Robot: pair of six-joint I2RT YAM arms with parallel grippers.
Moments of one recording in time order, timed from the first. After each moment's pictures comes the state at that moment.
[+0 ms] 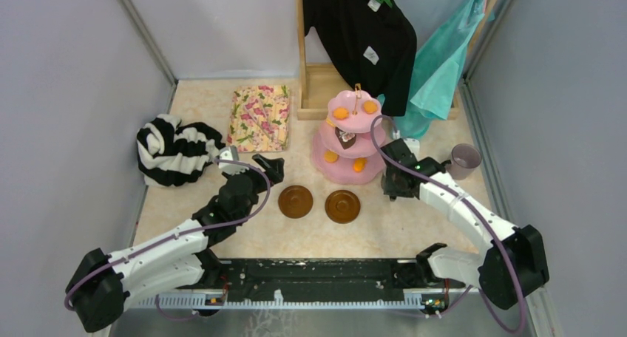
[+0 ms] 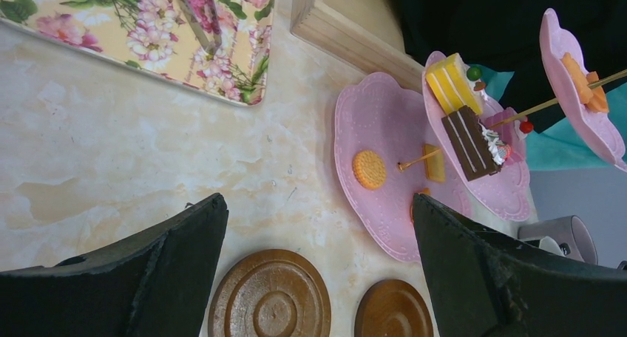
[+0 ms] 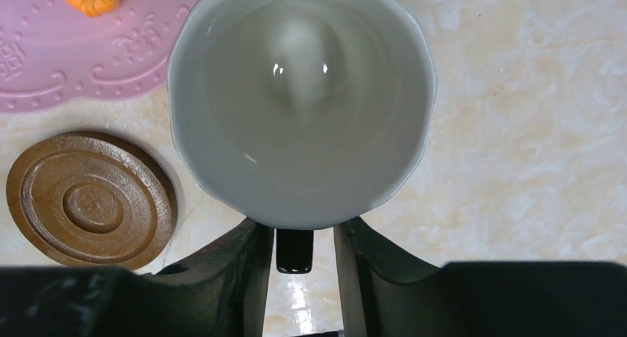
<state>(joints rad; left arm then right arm) -0.82 0.89 0.38 0.27 -0.66 -0.82 0.49 1.14 0.82 -0.82 0.33 0.56</state>
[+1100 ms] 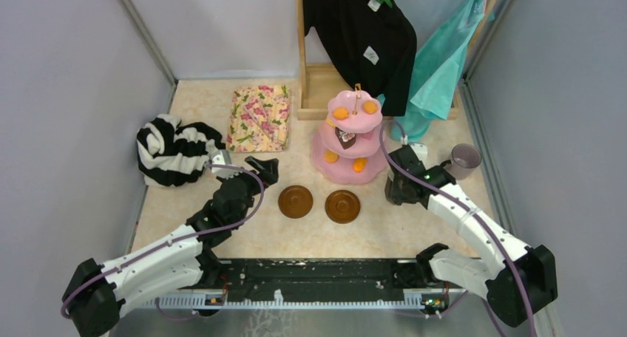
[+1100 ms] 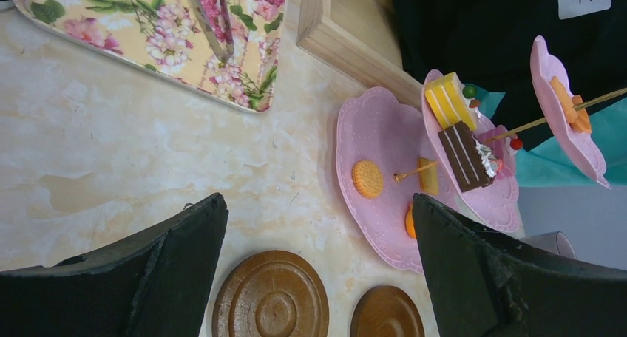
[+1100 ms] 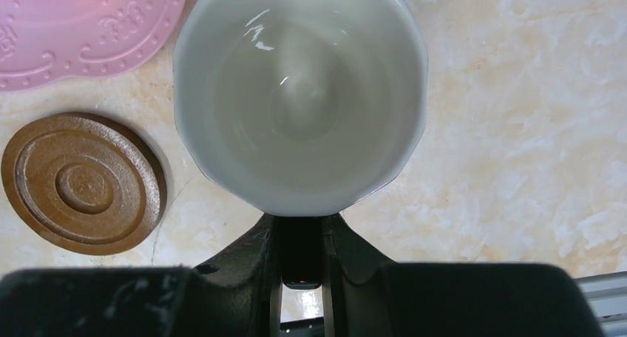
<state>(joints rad) -0.83 0.80 0.35 0.24 -0.69 -0.85 0.49 1.03 0.78 -0.87 0.34 0.59</state>
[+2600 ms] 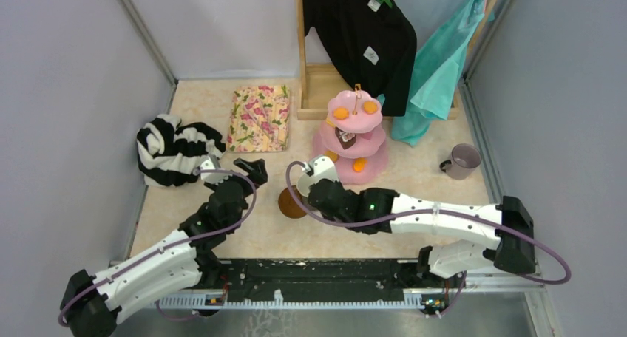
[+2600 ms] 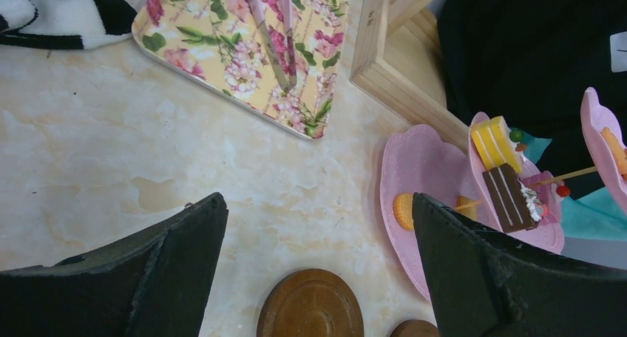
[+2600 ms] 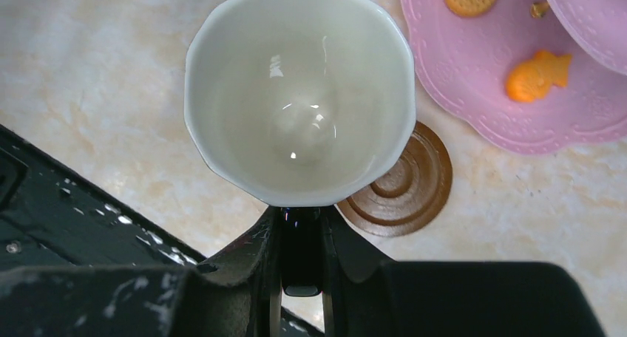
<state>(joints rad) -0.83 0.71 0.34 0.10 -0.85 -0.86 1.28 1.24 1.01 -0.63 0.53 0.50</state>
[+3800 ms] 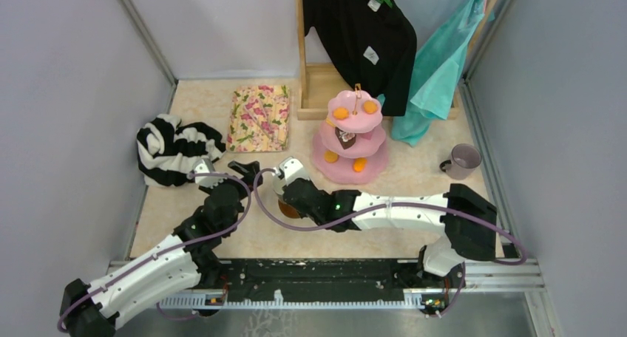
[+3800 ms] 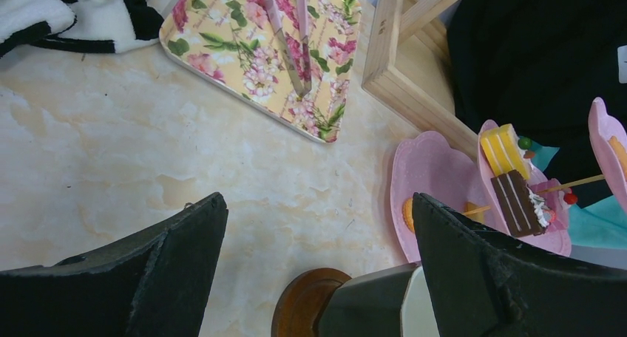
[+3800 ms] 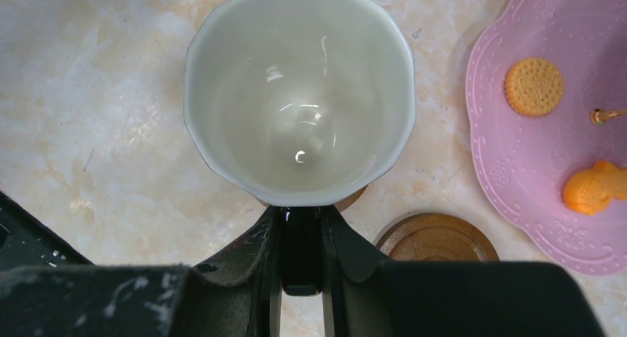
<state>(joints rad) -0.83 0.62 0.34 0.01 -0.88 -0.88 1.27 1.52 1.02 -0.22 0.51 0.31</state>
